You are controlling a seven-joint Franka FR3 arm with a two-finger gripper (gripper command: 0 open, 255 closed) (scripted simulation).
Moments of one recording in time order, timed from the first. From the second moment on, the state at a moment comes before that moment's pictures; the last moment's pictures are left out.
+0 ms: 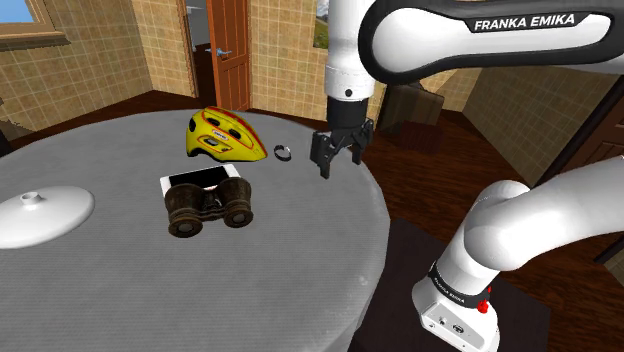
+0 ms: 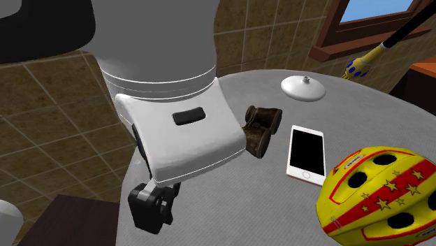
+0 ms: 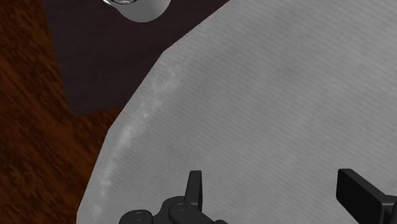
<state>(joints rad) 0.05 -0.64 0.39 -2.37 0.18 1.67 0.48</state>
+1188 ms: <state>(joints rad) 0.00 0.03 0.88 -1.92 -0.22 1.82 1.14</state>
